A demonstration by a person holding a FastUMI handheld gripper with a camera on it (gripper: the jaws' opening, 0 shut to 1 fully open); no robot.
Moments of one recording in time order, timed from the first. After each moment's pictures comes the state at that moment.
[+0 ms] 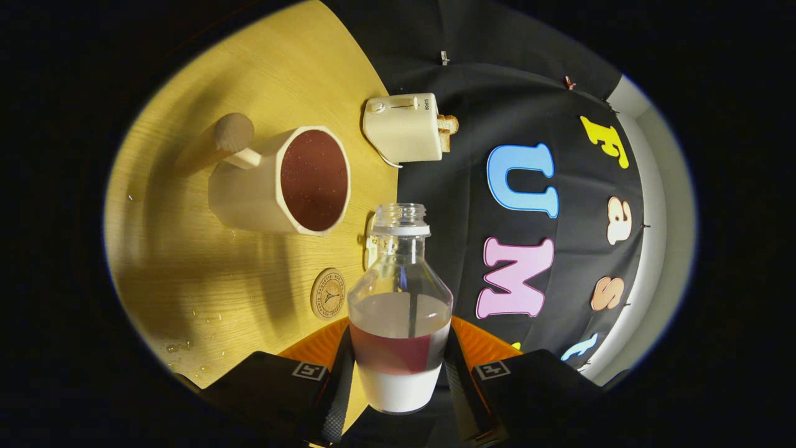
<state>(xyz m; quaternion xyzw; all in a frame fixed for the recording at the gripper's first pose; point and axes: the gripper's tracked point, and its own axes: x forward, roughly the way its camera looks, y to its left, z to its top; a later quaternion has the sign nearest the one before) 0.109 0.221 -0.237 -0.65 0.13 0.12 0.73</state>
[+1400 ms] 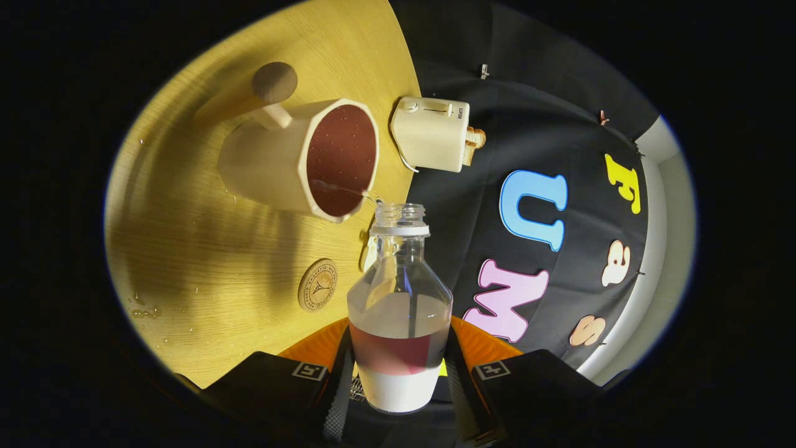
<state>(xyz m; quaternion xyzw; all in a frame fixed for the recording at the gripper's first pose) 0.120 0.220 -0.245 -0.72 0.11 0.15 0.67</state>
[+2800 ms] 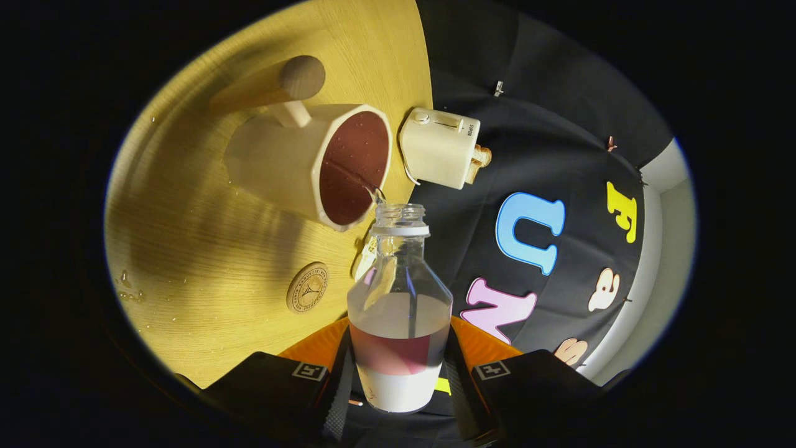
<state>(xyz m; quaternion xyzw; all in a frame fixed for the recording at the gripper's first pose) 0.127 0.230 -0.245 -0.75 0.07 0.17 0.63</state>
